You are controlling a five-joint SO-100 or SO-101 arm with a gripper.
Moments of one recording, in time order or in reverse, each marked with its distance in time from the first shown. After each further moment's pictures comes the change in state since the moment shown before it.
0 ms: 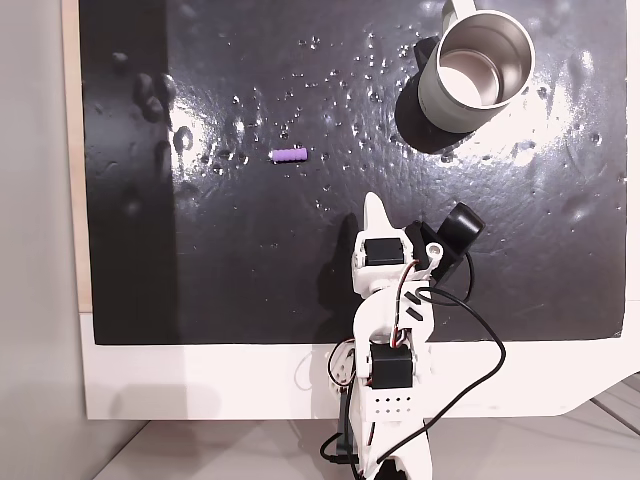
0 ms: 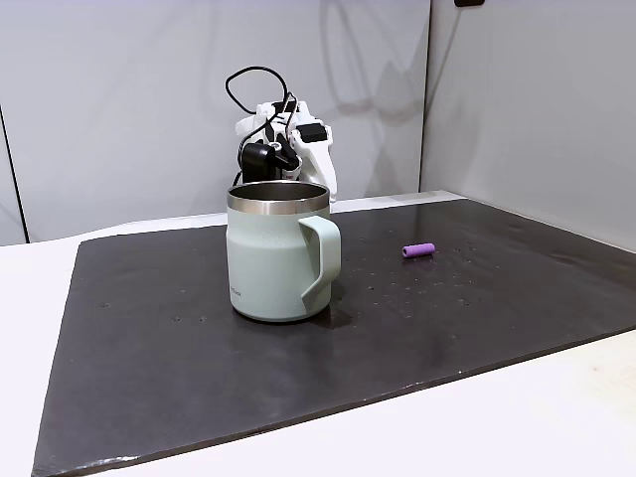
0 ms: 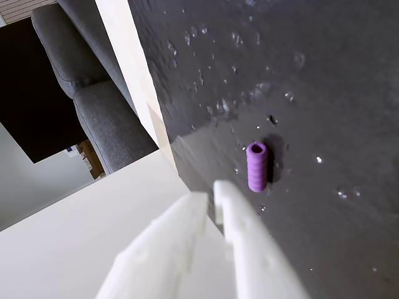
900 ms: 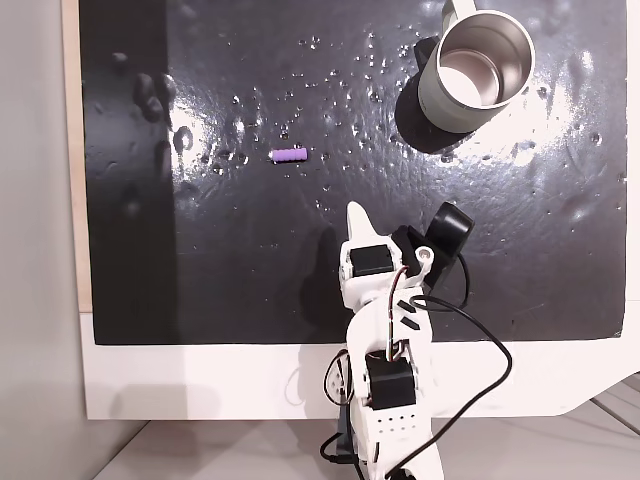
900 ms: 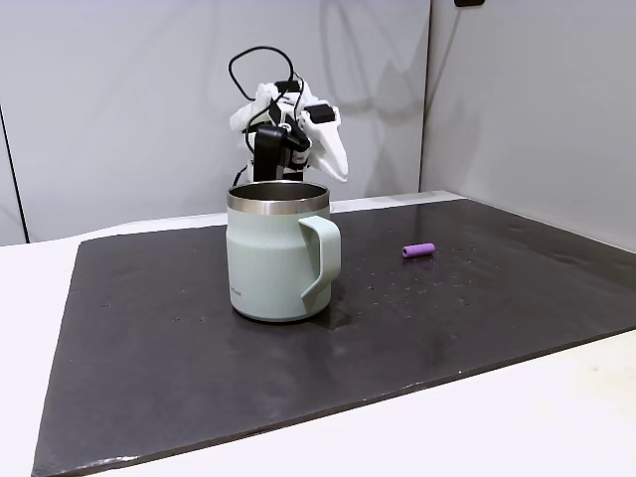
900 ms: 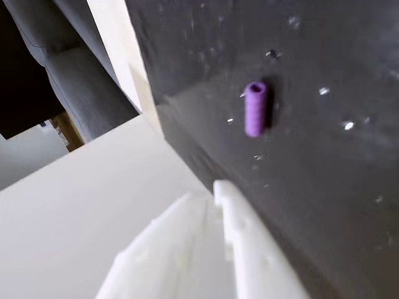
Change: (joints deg) arm -6.1 -7.9 -16.9 10.8 1.6
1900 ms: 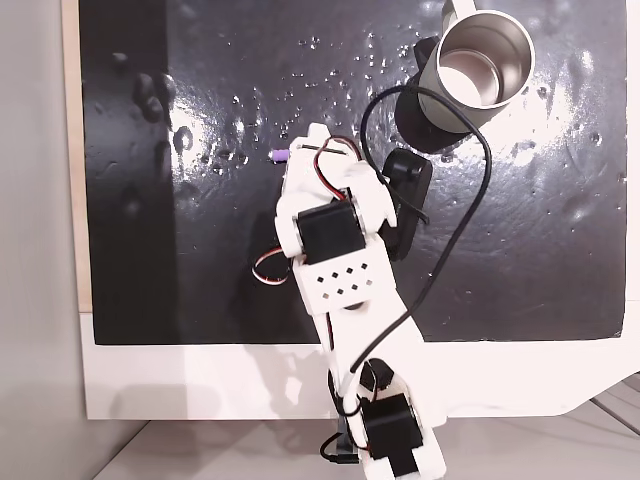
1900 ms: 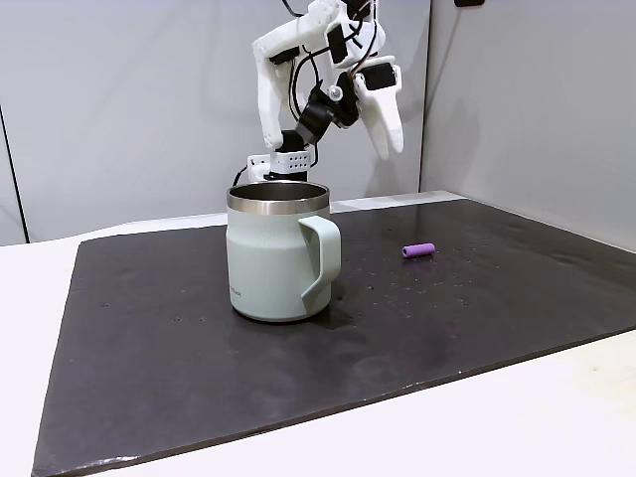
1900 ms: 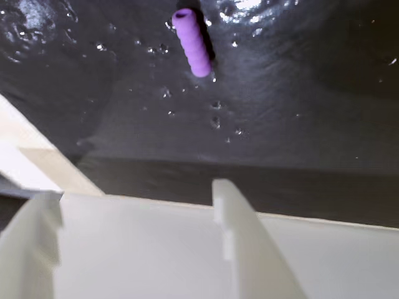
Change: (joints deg) arm -10.8 -81.0 -74.1 33.5 24.1
